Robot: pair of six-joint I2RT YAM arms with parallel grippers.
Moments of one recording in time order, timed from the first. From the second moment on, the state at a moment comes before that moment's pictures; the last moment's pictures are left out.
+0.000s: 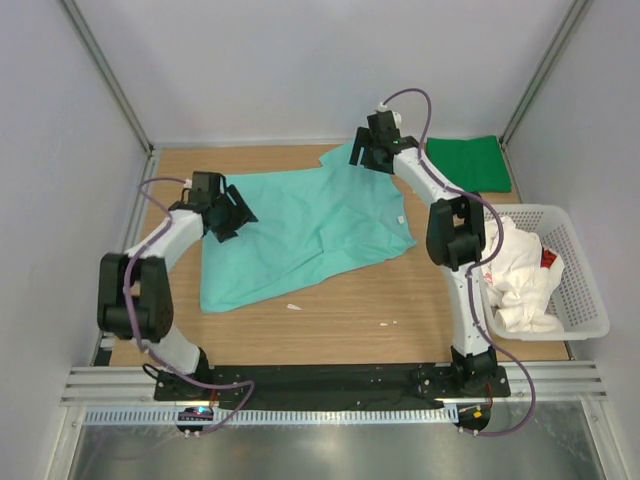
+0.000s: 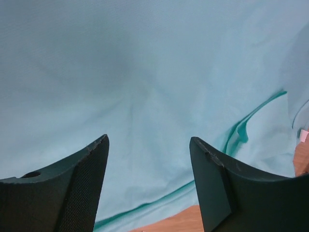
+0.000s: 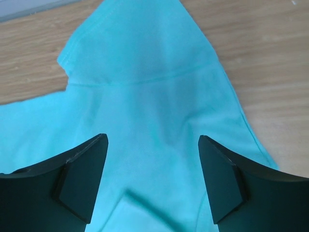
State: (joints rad) left arm -0.11 1.68 1.10 -0.34 0.13 -0.71; right arm 0.32 2.39 2.14 -0.49 0.13 0.45
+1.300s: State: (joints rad) left arm -0.06 0.97 0.73 -0.84 -0.07 -0.89; right arm 0.49 2.31 1.88 -0.53 0.06 0.26
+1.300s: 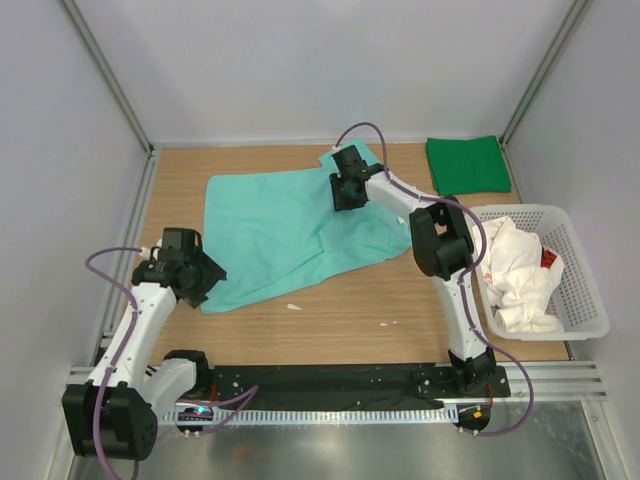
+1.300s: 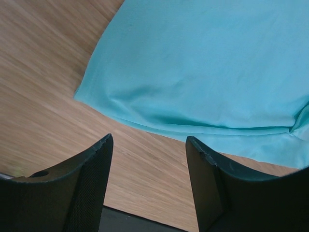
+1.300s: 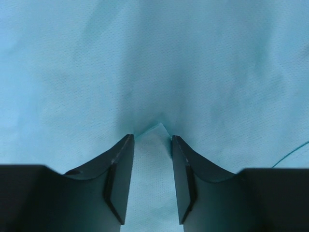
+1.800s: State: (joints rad) left arm -0.03 1.01 0.69 -0.88 -0.11 -1.01; right arm 0.49 2.31 1.92 -0.56 0.15 0.26
